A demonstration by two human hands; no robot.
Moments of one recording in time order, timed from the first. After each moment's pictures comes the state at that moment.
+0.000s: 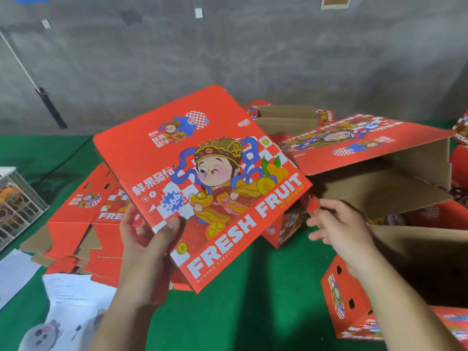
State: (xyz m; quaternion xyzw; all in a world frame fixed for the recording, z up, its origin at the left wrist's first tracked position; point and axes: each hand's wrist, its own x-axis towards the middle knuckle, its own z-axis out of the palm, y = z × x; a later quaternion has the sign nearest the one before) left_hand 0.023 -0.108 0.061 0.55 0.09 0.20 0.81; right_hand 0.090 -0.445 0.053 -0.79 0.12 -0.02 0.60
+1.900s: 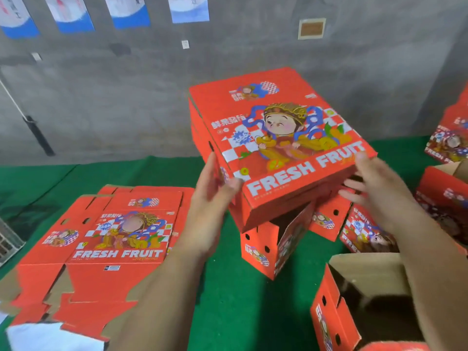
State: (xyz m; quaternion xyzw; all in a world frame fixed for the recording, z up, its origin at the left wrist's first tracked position) left_hand 0.140 -0.237 0.143 0.59 -0.16 0.06 0.79; right_hand 0.178 -0.548 0.139 -0.66 0.08 -0.13 0.73
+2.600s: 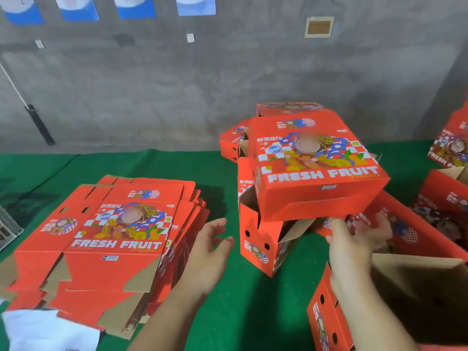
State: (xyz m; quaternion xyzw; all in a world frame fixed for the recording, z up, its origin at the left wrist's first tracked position) left_hand 0.106 -0.216 0.036 0.78 0.04 0.03 0.63; right_hand 0.113 -0.461 0.058 -0.59 0.26 -0.31 0.70
